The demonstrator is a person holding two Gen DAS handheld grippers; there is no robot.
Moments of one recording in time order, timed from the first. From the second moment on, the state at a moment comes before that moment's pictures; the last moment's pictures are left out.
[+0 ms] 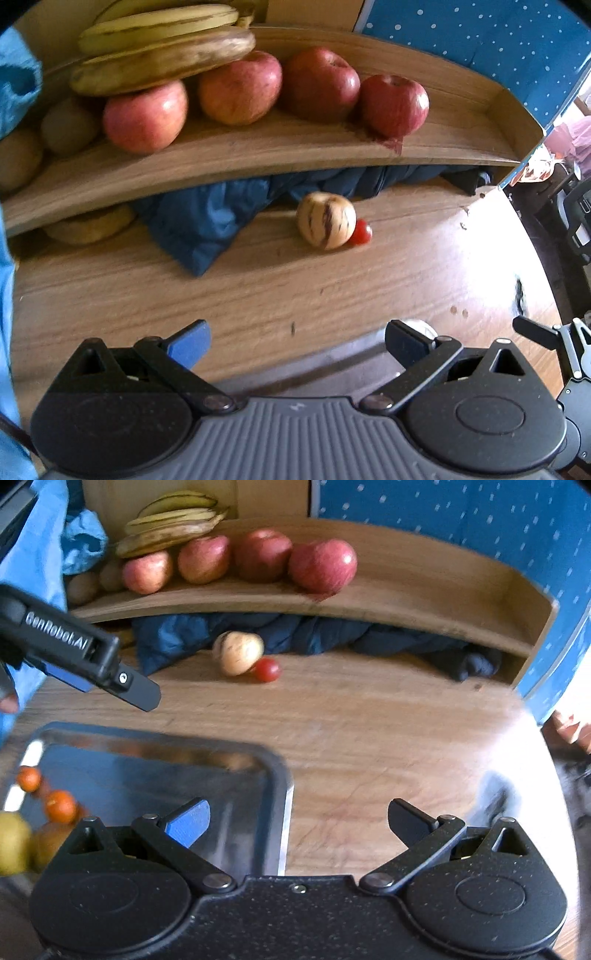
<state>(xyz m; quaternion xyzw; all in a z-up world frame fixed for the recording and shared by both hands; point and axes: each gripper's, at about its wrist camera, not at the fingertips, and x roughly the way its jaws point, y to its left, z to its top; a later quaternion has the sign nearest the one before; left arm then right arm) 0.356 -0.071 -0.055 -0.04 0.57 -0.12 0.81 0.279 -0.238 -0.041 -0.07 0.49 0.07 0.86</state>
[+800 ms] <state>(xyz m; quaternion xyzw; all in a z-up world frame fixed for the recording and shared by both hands) 0.418 -0.086 -0.091 -0.09 0.57 -0.11 0.81 0.358 -0.213 -0.065 -0.13 0.46 0.08 0.88</state>
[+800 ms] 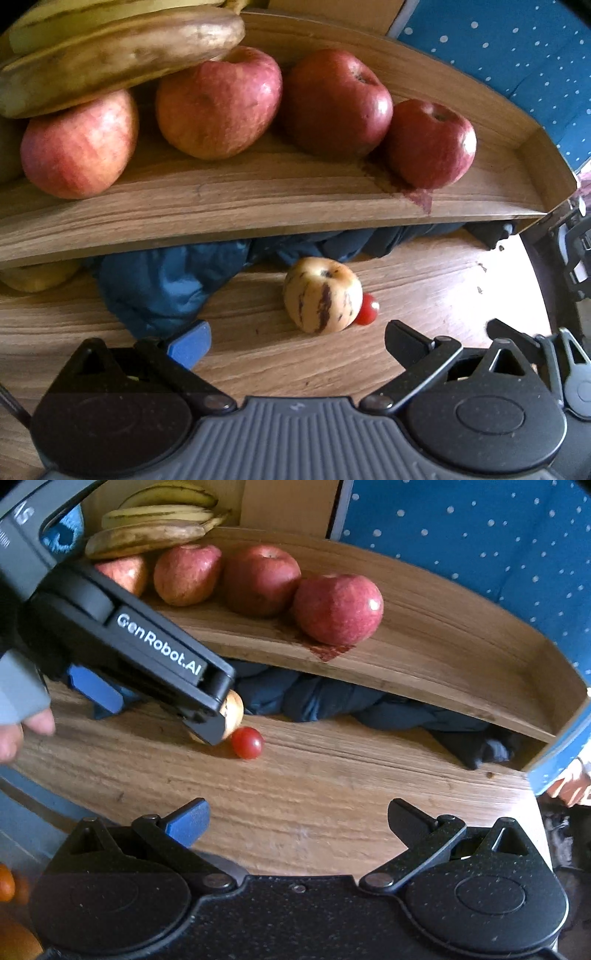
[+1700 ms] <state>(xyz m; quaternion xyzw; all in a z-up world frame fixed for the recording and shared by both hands) 0.436 -0.096 -0.104 -0.13 0.56 -0.13 0.81 0.396 -0.194 -0.084 -0.10 0.45 0.15 0.87</state>
